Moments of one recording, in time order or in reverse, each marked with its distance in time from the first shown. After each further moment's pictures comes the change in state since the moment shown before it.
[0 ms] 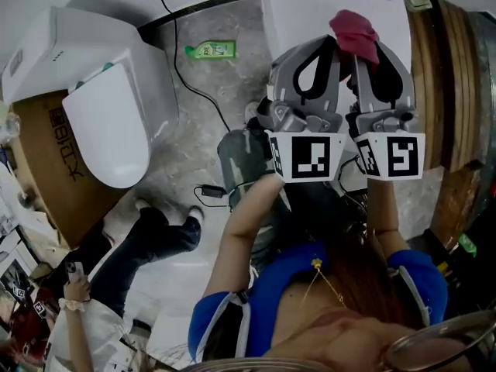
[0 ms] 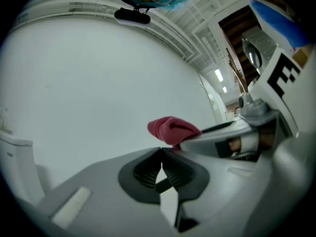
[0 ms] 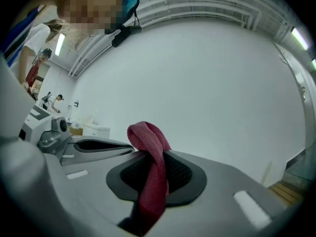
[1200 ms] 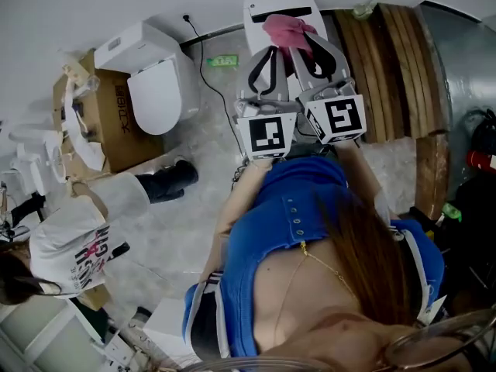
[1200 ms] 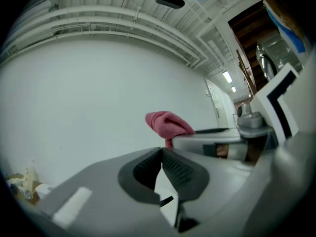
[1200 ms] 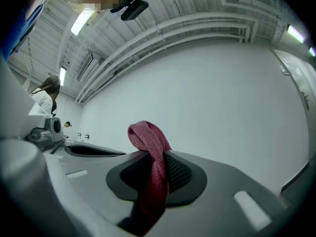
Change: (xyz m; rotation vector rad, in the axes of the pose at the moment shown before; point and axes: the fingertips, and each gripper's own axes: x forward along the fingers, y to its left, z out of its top) left arm -0.136 -0.099 0.424 -0.003 0.074 0.106; right arm -0.237 -0.028 0.388 0.087 -0.149 0.103
